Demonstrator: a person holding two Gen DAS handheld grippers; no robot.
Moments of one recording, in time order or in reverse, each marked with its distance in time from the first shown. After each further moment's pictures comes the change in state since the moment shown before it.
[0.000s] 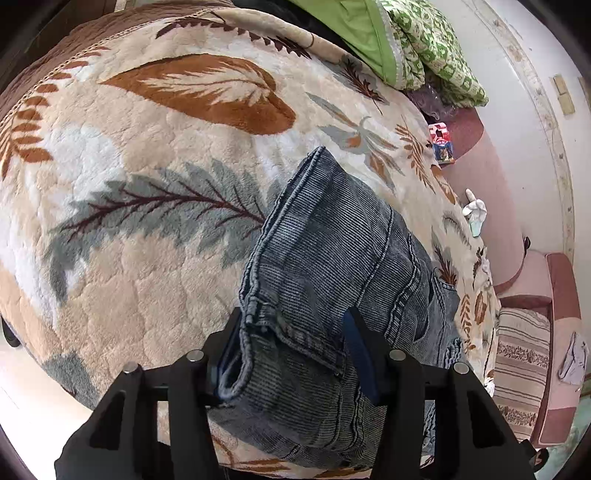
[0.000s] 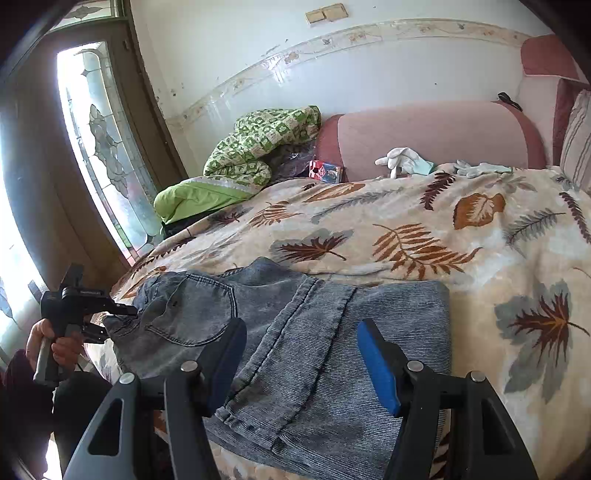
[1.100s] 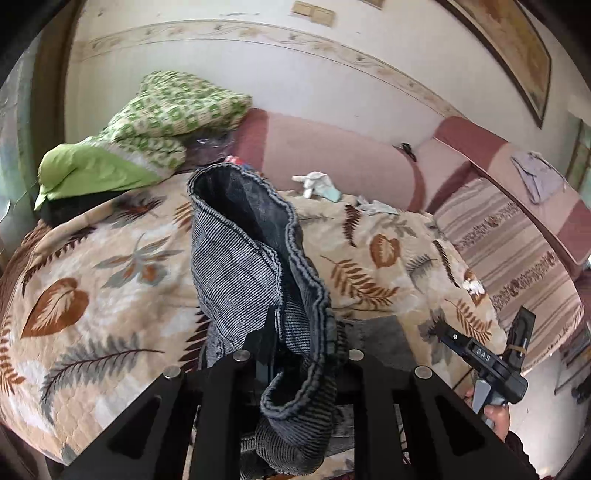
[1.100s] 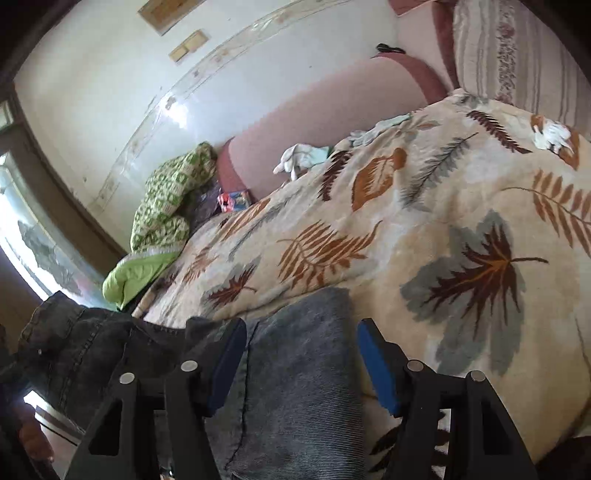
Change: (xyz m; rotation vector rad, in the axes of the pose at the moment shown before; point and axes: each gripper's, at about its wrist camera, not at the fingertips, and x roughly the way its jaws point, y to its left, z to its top) left arm -0.081 -0.248 -0.115 0.789 -0.256 -0.121; right arm -0.019 -0.100 0.010 0.457 -0.072 -0.141
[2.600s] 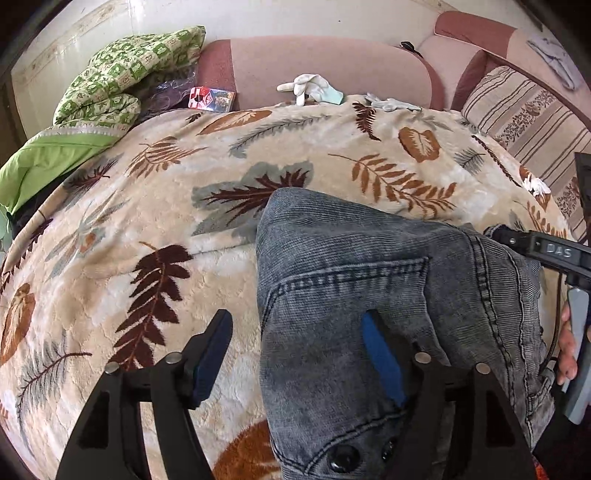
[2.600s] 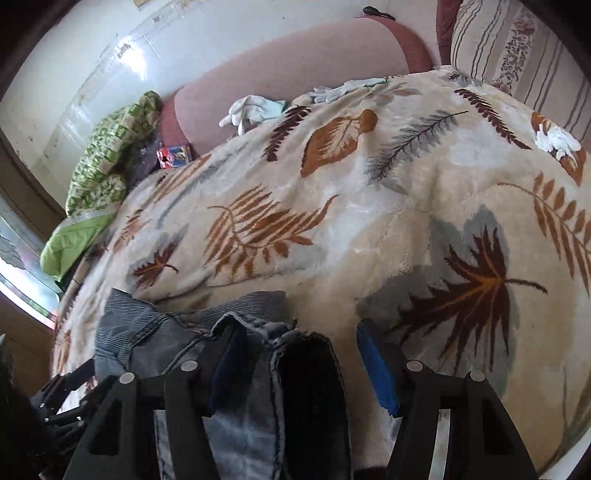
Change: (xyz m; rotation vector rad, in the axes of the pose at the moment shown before) left arm 0.165 -0.016 -0.063 0.189 0.226 0.169; right arm 0.079 -0.015 0.021 -0.107 0.224 -0.252
